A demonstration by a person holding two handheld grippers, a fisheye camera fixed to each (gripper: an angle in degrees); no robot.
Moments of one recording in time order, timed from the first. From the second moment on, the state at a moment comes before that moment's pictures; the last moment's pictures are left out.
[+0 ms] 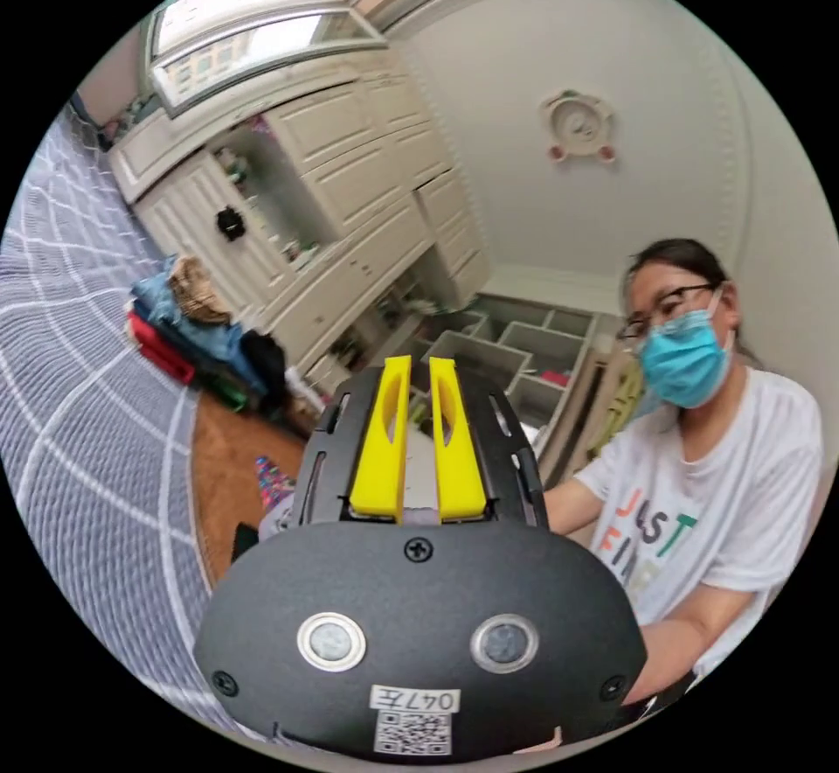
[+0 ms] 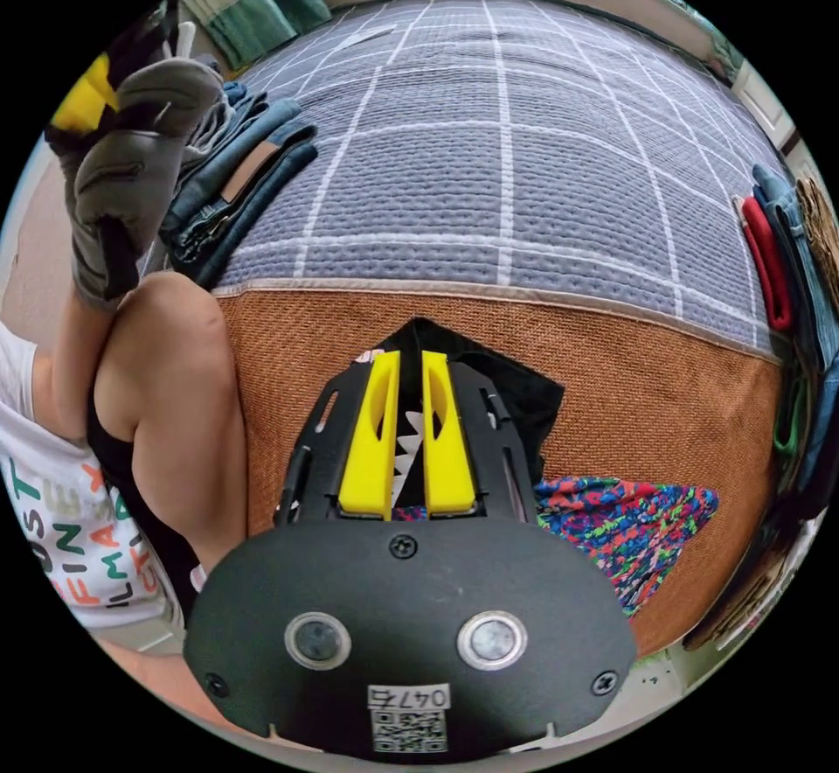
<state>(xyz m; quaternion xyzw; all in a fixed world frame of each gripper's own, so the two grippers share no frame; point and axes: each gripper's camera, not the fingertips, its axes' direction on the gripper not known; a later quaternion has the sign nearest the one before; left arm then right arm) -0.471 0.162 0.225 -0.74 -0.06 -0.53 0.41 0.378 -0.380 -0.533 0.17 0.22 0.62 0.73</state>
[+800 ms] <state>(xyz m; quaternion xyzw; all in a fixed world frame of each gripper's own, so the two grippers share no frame) -0.456 0.294 0.069 -0.92 -0.18 -0.30 -0.14 0.189 -0.453 -0.490 0.31 0.29 0.68 0.59</state>
